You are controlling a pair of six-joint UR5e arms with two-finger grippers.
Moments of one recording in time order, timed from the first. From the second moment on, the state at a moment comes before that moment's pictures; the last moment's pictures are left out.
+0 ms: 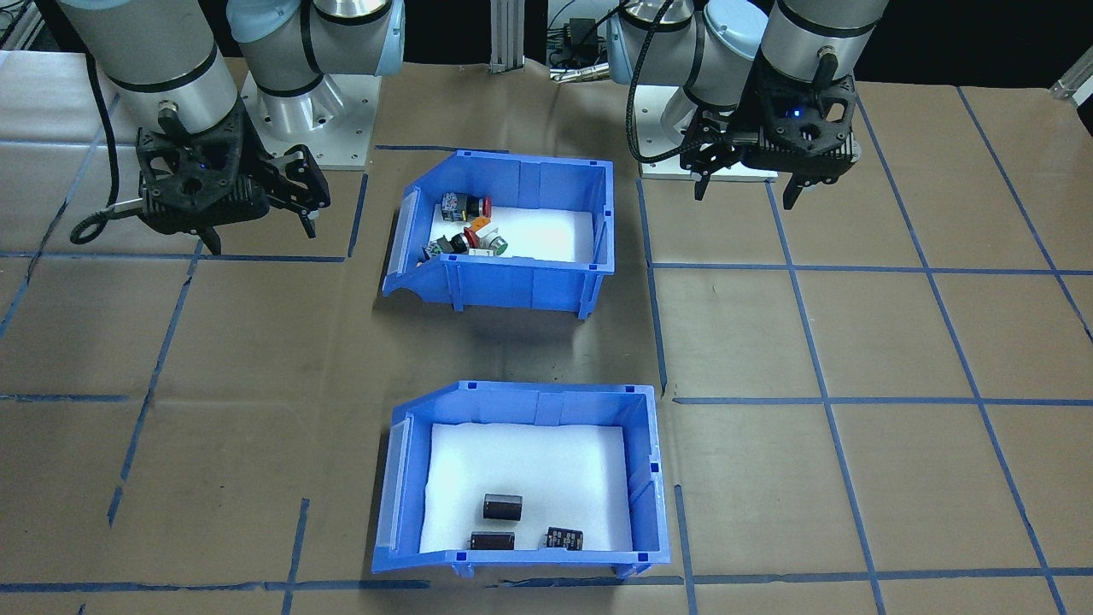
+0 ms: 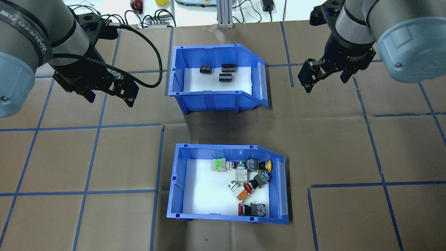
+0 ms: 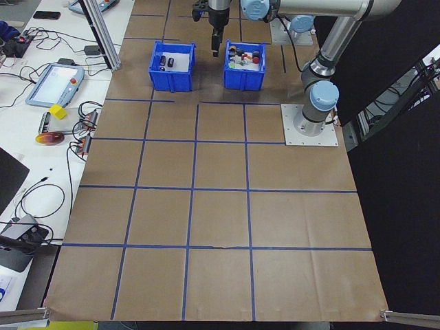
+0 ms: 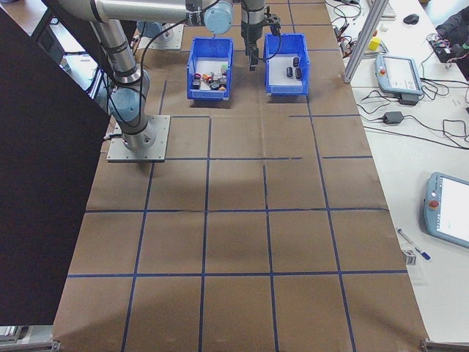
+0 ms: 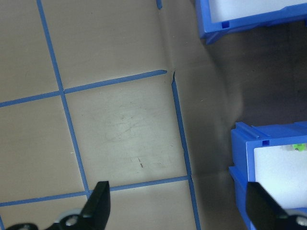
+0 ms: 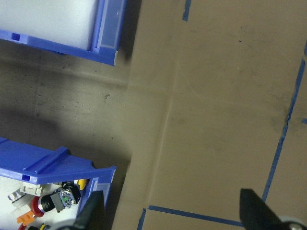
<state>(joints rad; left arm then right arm) -1.57 -1.47 -1.67 -1.56 1.61 0.09 1.59 -1.54 1.62 -1.66 -1.57 -0.31</state>
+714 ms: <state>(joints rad) -1.59 -1.36 -1.82 -1.59 1.60 -0.64 1.77 -1.29 1.40 -1.70 -1.59 -0.75</state>
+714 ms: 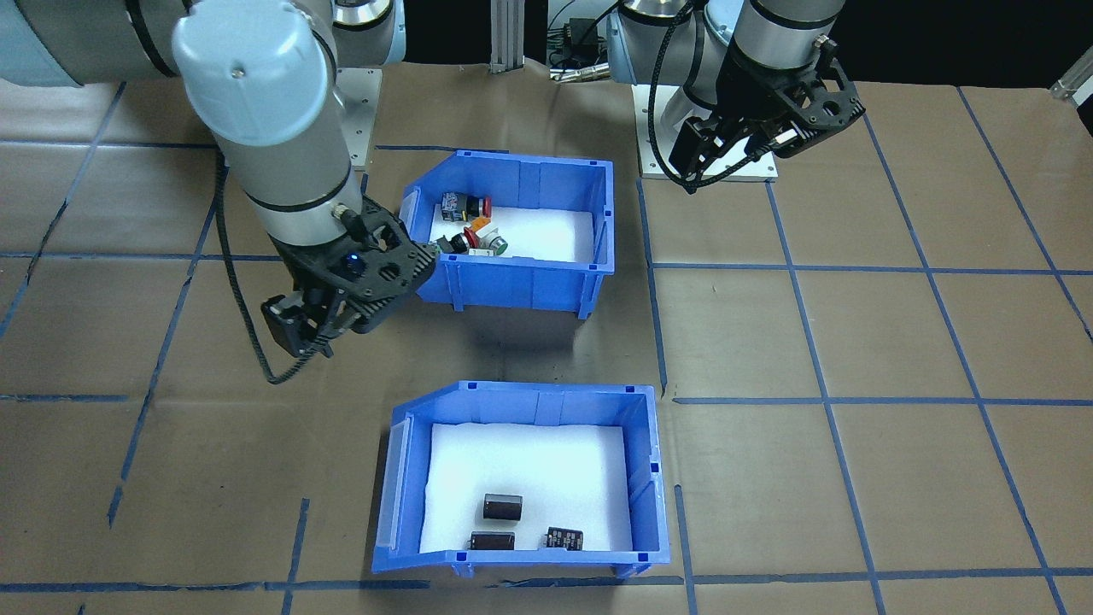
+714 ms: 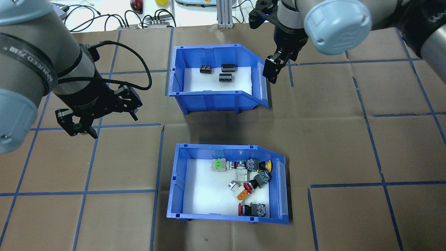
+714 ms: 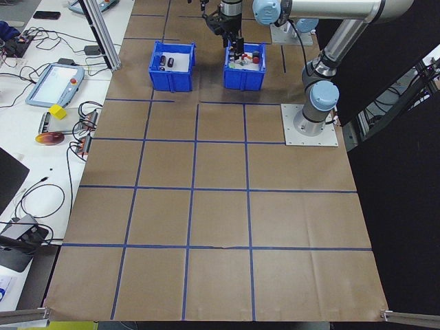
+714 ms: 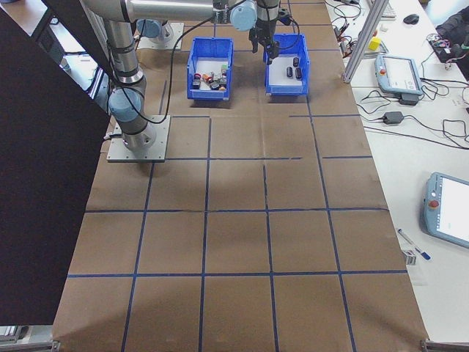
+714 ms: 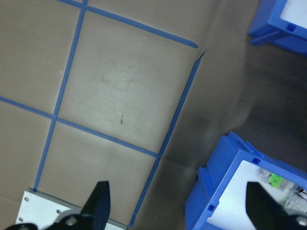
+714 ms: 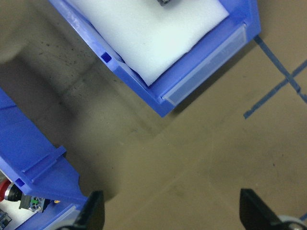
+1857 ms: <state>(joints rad) -2.01 -1.26 -2.24 -1.24 1.53 -1.91 1.99 -1.07 1.32 -1.92 -1.59 -1.08</state>
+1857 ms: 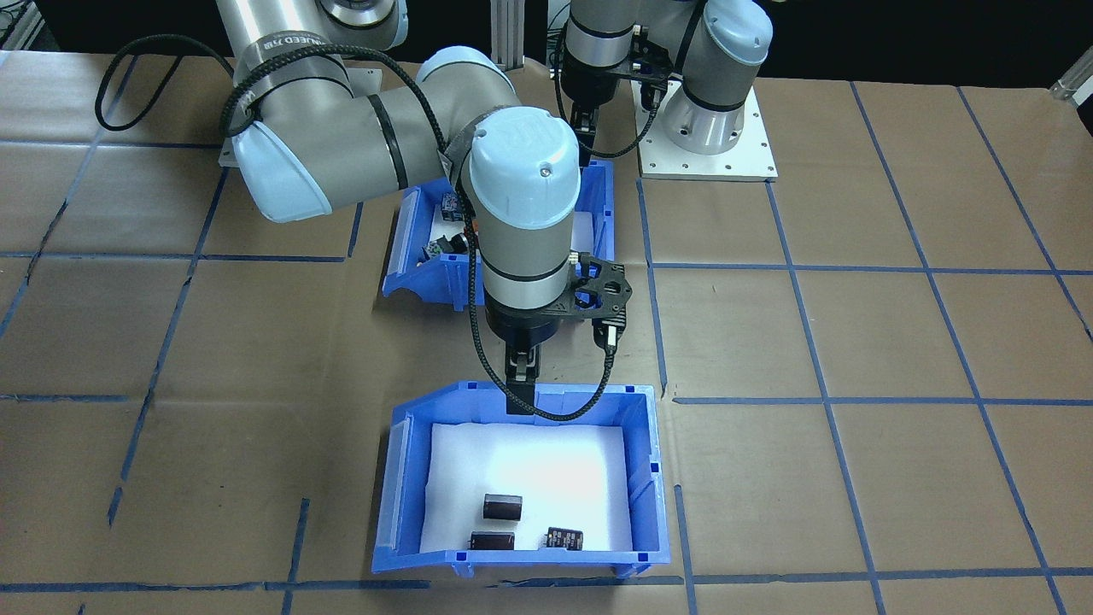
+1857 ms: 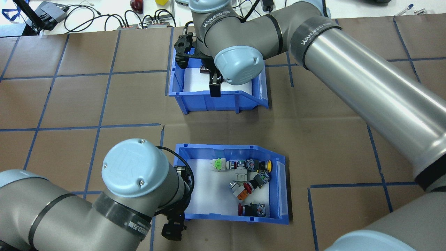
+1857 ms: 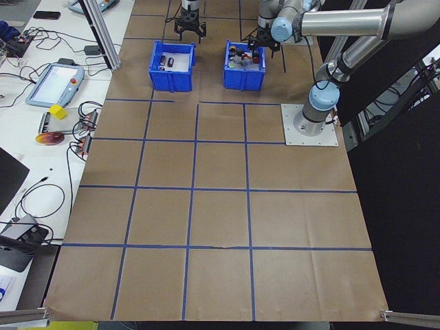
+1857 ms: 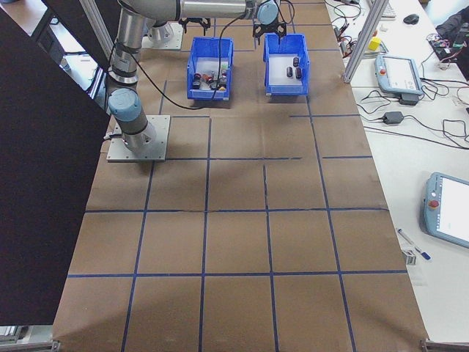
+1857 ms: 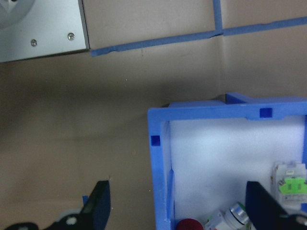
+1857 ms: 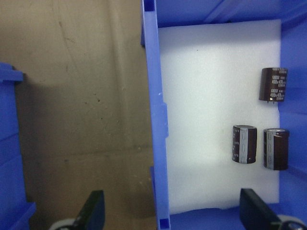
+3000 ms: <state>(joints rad) -2.12 -1.43 -2.34 -0.92 1.52 -2.03 2.04 -0.93 1.27 -1.93 -1.67 -1.06</state>
